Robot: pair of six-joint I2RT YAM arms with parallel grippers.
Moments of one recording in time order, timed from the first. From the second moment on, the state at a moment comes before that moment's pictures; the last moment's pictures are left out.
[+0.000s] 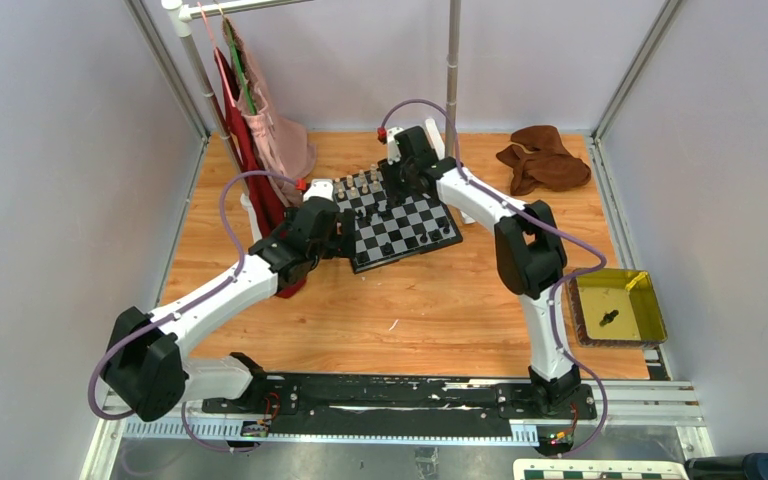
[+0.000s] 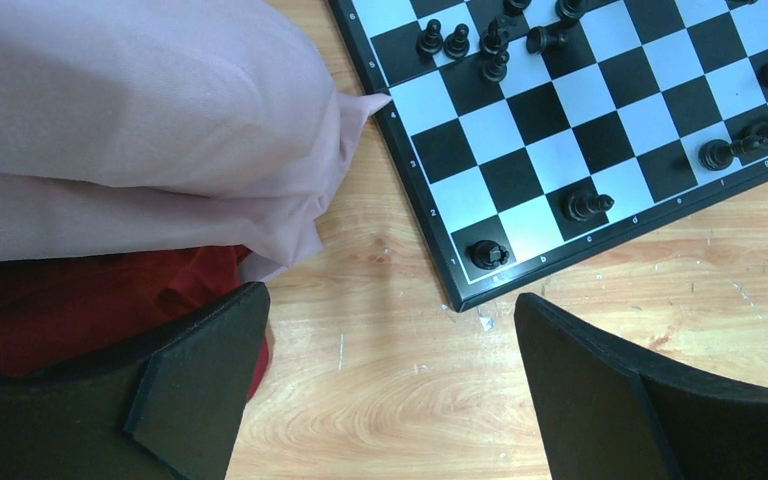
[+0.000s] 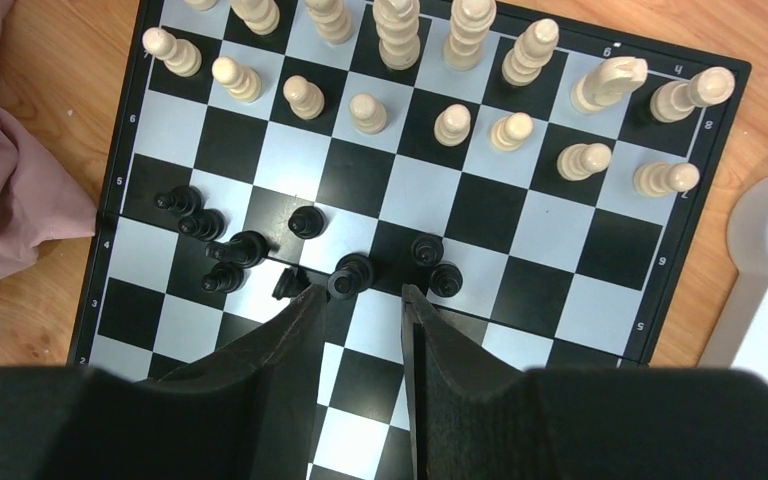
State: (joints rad) left arm -0.62 1.24 0.86 -0.33 -0.41 -0.41; right arm 0.56 2.16 1.81 -0.37 -0.09 0.01
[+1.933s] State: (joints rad) left arm -0.60 1.28 0.88 -0.31 -0.39 -0.40; right arm 0.57 2.29 1.90 -0.40 -0.14 0.02
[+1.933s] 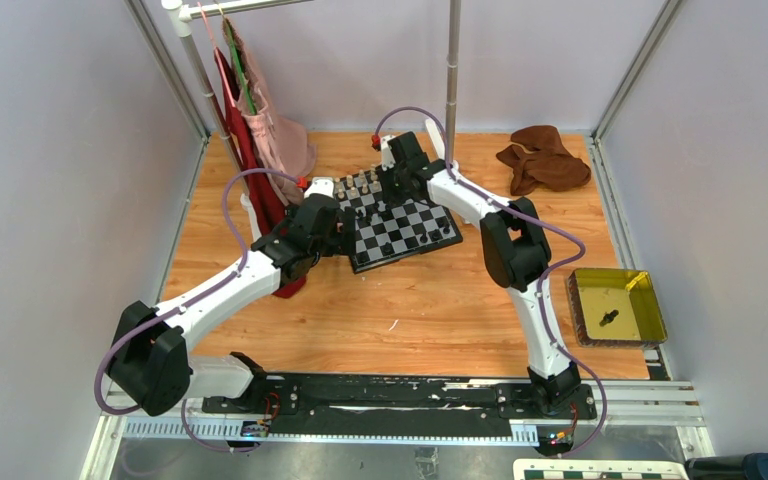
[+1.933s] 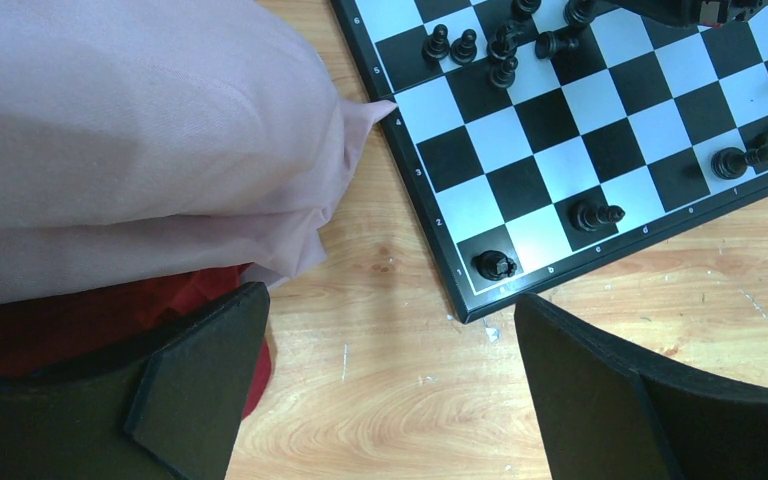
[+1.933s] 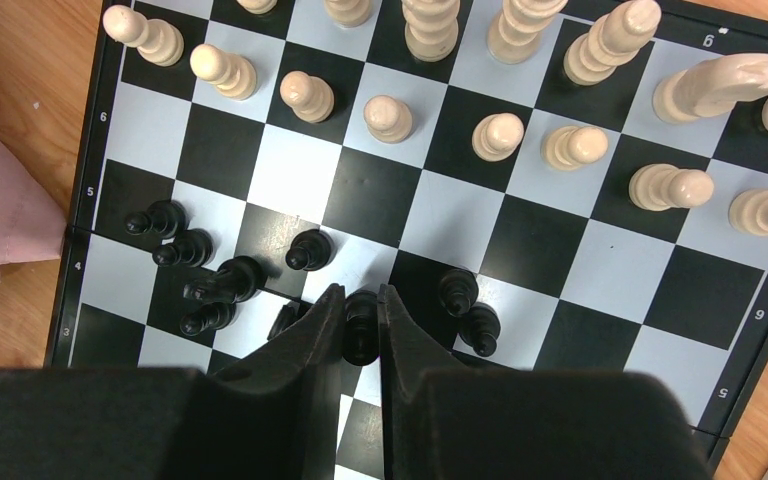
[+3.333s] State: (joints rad) left arm -0.60 1.23 0.87 -0.32 -0.40 -0.43; right arm 0.59 1.99 1.58 -0.36 -0.10 -0.01
